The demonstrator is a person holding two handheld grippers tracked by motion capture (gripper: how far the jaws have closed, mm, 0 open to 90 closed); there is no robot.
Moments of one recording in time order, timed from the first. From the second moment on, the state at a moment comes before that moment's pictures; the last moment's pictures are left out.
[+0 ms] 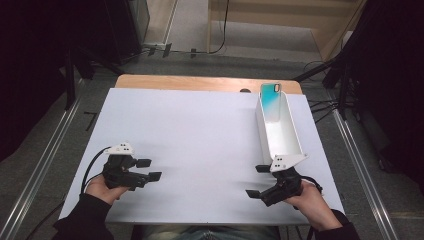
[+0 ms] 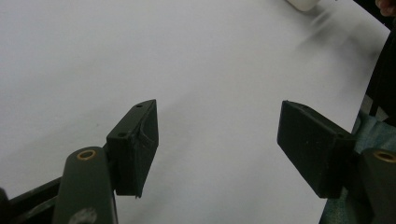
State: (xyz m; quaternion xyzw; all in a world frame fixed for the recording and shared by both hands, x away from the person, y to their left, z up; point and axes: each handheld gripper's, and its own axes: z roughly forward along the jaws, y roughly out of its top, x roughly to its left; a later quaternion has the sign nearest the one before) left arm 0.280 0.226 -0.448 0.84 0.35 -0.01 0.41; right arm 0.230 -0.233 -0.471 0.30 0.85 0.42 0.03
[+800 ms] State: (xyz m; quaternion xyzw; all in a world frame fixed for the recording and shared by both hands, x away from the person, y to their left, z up) left arm 0.280 0.225 -0.449 0.85 0.34 -0.01 0.41; right arm 0.229 -0.236 -0.471 0.30 0.85 0.43 0.02
